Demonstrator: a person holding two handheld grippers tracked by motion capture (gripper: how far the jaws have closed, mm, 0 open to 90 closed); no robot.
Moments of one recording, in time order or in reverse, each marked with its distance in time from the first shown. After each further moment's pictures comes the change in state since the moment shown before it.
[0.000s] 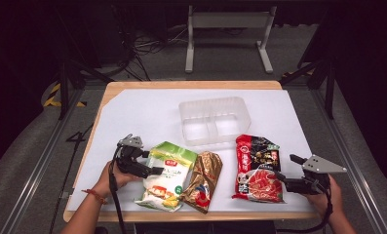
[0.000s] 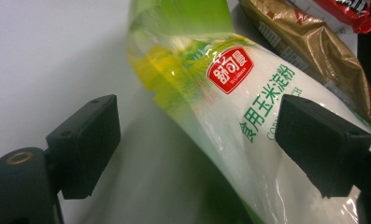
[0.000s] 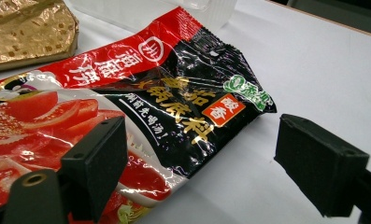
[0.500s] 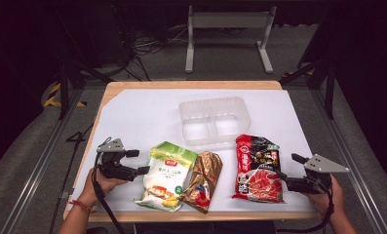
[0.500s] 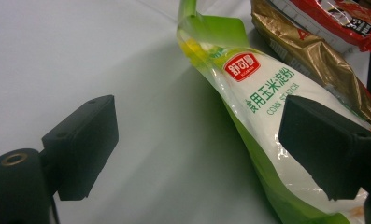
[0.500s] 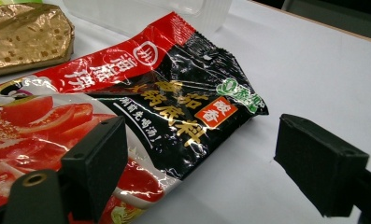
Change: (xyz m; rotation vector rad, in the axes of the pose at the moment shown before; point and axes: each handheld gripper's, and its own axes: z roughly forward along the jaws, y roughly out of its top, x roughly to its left) left arm -0.005 -0.025 -0.040 -0.135 0.098 -0.032; right arm -0.002 0.001 -0.002 -0.013 -0.009 0.006
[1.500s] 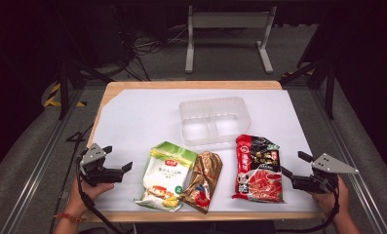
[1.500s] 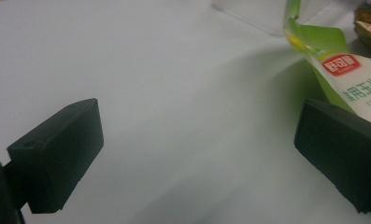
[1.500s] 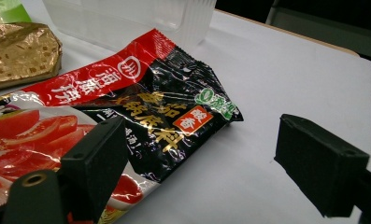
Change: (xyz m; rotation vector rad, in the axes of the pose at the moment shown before) left arm -0.005 -0.032 -0.043 -0.143 0.377 0.030; right arm -0.009 0.000 -0.011 -0.050 -0.043 0.020
